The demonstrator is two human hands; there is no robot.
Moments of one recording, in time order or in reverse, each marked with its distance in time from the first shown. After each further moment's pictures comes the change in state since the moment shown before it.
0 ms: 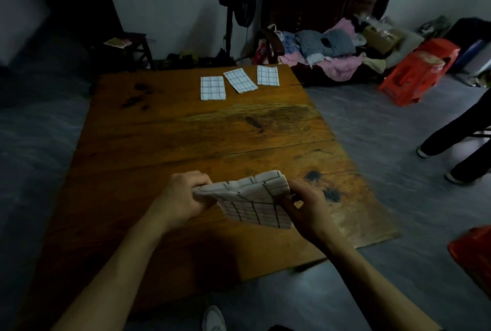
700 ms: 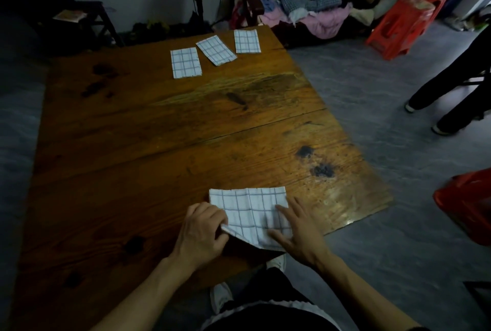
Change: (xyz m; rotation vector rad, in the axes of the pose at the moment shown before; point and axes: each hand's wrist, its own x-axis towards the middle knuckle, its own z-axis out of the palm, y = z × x) left_hand 0.000 -0.059 0.120 0.369 -0.039 0.206; right_hand -0.074 0.080 0.045 -0.407 -0.337 0.469
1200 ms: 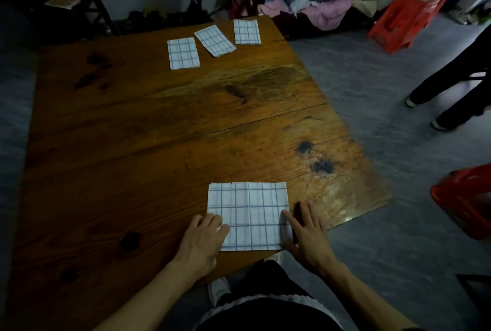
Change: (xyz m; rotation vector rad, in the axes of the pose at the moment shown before) left_hand -0.008 -0.004 0.037 0.439 -0.450 0.031; right_hand -0.014 0.041 0.029 -0.258 -0.125 0.123
